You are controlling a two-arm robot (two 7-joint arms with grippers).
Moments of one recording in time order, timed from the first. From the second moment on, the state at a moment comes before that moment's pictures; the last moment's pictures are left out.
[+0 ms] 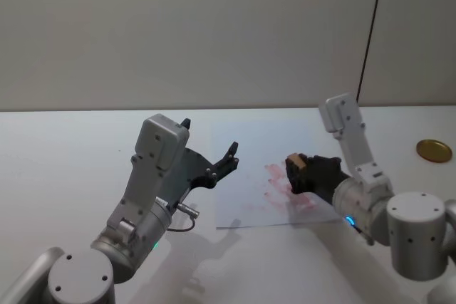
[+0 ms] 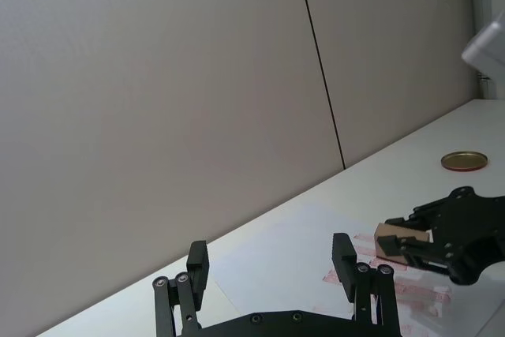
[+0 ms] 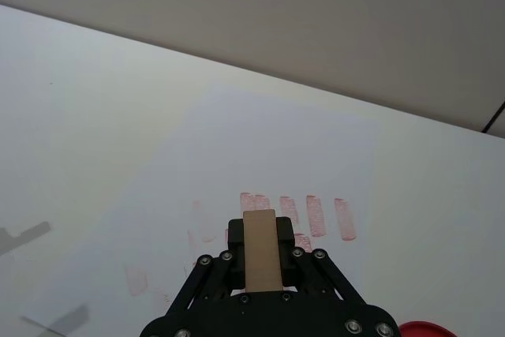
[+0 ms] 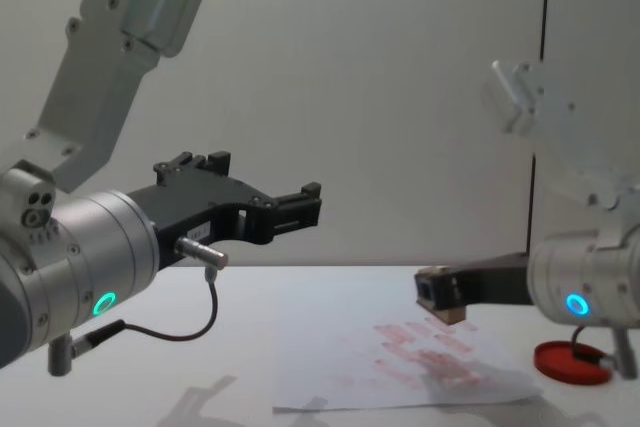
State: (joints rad) left arm -0.24 0.38 0.45 -1.63 -0.20 0.01 -0.01; right arm 0.38 0.07 -0.32 -1.36 0.06 0.44 0.18
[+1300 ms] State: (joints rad) left arm -0.24 0.38 0.45 -1.63 -0.20 0.01 -0.01; right arm 0.45 0.02 -0.36 -1.15 0.03 0.43 0.26
